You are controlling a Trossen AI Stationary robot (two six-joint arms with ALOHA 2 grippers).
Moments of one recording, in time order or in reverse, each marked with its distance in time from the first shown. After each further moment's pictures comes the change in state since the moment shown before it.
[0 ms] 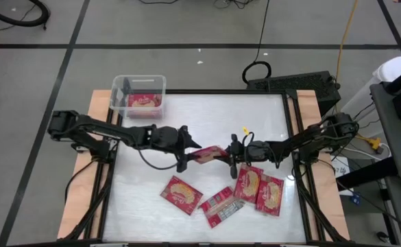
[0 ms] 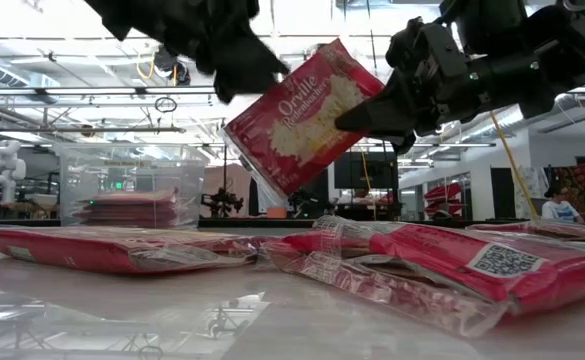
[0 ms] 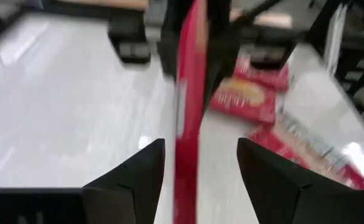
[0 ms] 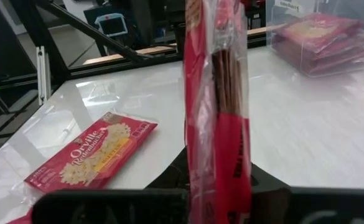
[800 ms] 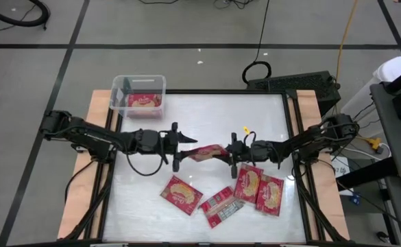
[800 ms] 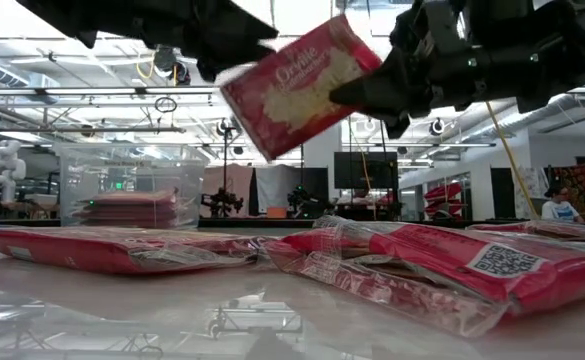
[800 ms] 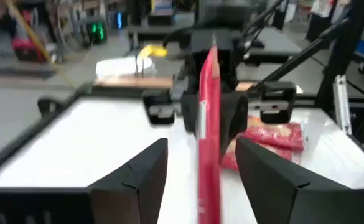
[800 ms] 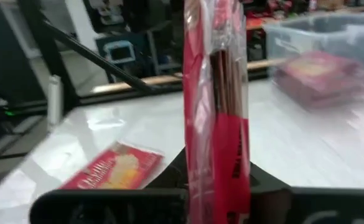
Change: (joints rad) left arm -0.061 -0.115 -0.213 0.418 -0.185 0.077; right arm -0.002 0.000 0.000 0.114 0.005 -0.027
